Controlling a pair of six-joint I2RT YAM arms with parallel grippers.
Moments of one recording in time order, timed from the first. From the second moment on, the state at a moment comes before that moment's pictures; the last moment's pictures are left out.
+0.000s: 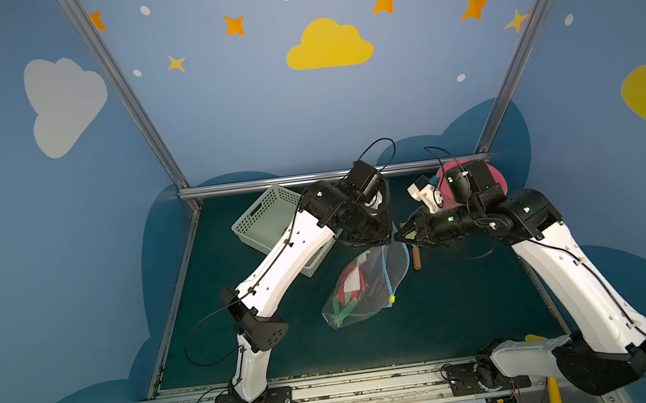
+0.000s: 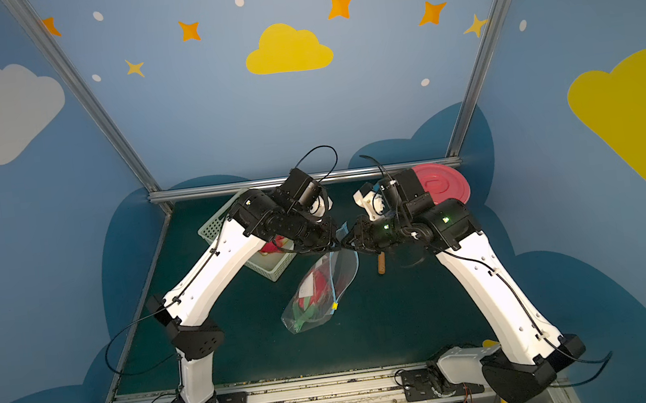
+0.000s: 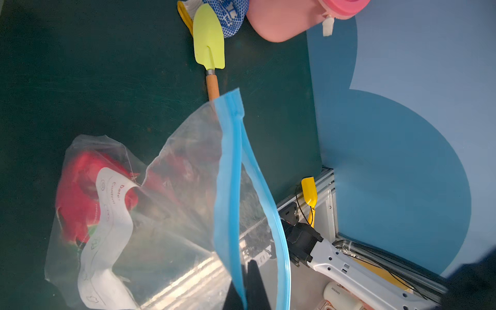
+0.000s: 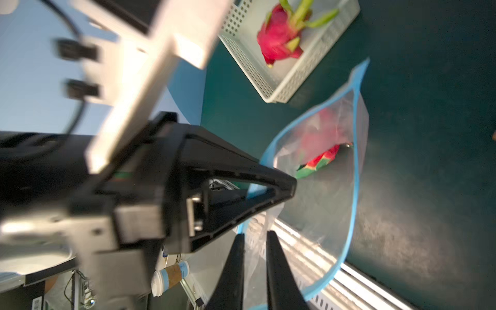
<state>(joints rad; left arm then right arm) -0.85 2.00 2.44 -1.42 0.30 -0.74 0.52 1.27 1.62 -1.21 -0.54 0.62</state>
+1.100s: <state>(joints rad) -0.93 2.05 2.56 -1.50 0.19 -0.78 0.57 1.24 1.08 -1.04 -0.58 0.80</state>
